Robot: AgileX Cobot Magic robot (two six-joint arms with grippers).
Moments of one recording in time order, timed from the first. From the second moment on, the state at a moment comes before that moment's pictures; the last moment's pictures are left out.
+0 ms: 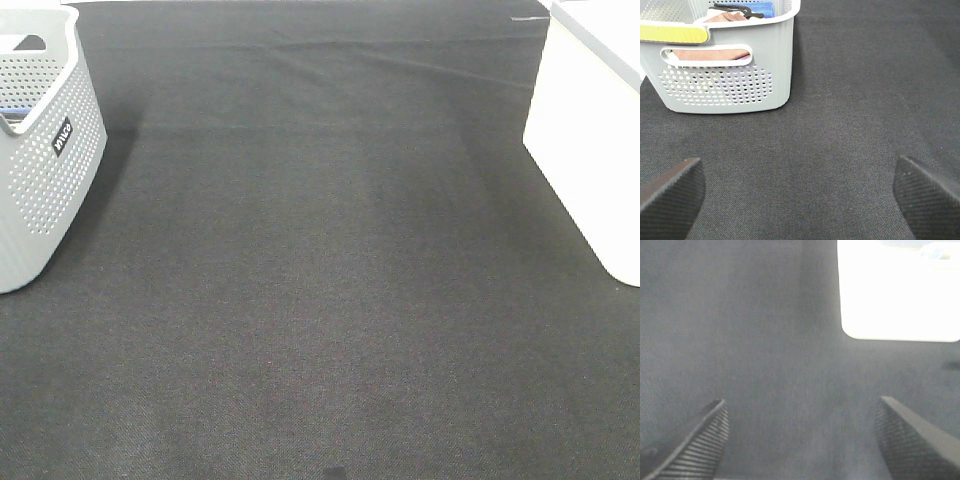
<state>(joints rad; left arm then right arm) 0.00 0.00 -0.50 -0.06 1.05 -0.01 0.08 0.07 -0.53 0.00 1.09 -0.05</state>
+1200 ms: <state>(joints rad) 0.00 0.00 -0.50 -0.06 1.05 -0.01 -0.03 0.07 -0.51 0.01 1.07 -0.05</state>
